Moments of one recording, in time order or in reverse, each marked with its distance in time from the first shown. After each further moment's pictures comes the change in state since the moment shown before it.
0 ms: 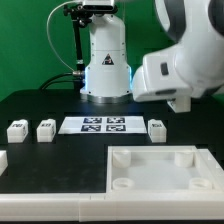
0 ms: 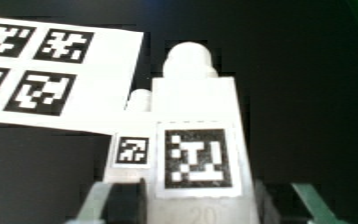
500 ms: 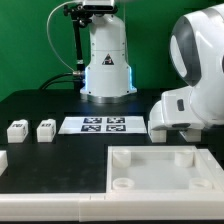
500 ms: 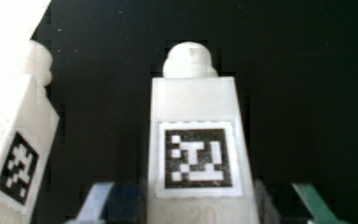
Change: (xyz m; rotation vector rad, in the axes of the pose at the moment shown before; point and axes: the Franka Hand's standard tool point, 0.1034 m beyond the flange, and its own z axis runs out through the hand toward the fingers) arm 0.050 -0.036 0.092 -0.005 0.030 0.050
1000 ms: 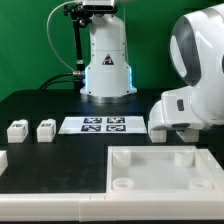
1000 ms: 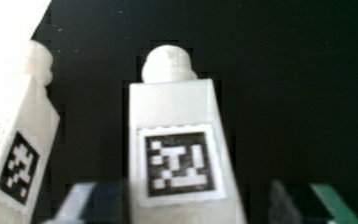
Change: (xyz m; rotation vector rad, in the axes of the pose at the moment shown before) arm 0.000 0.000 0.000 0.000 0.000 0.000
